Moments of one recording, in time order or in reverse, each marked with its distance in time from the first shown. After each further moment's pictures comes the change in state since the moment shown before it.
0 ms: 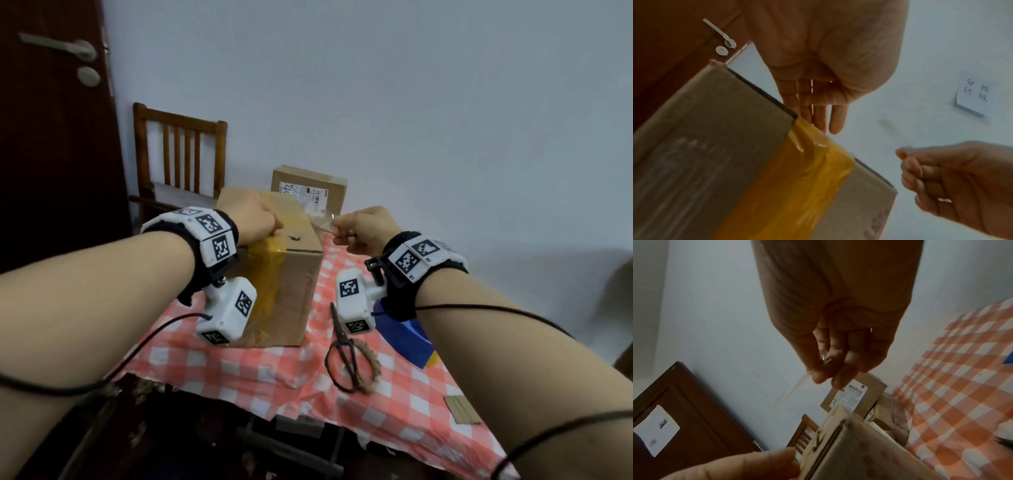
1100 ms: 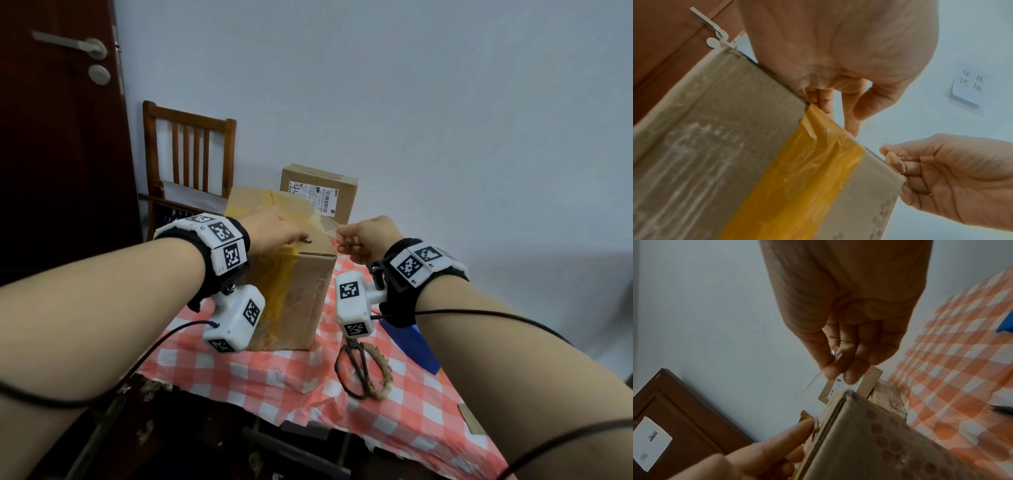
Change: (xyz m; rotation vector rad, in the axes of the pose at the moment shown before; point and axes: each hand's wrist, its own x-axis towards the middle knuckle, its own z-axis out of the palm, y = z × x) left_hand 0.010 -0.006 0.014 -0.084 -0.140 0.057; right_hand 0.019 0.014 0.014 0.065 0.013 0.085
